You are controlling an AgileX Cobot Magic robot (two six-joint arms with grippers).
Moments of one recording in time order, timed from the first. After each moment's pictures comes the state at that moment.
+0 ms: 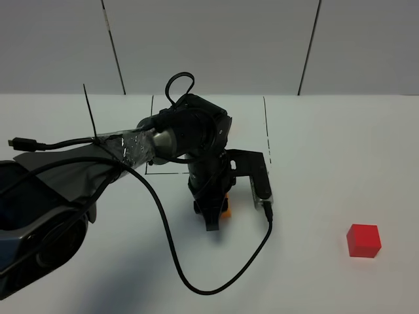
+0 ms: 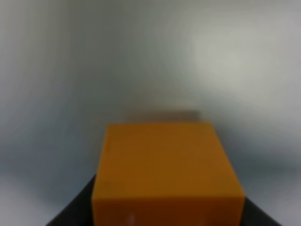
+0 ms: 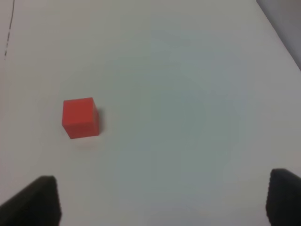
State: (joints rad) left arm -0.64 2.39 -1.91 0.02 0.98 0.83; right arm -0.03 0.05 -0.49 -0.08 1.05 0.15
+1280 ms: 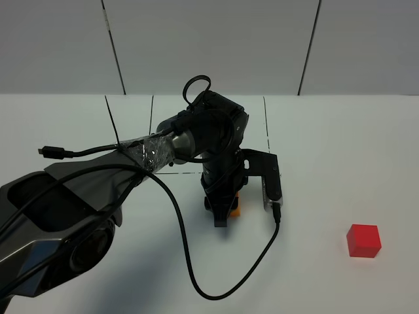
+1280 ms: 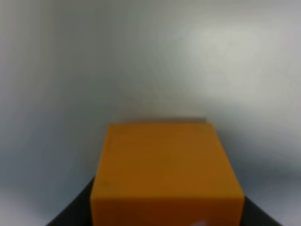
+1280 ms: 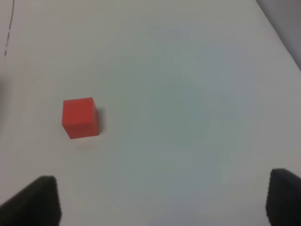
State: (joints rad) left arm -0.66 2.51 -2.12 0.03 1.10 0.91; right arm -0.03 0.05 -0.49 -0.08 1.05 0.15
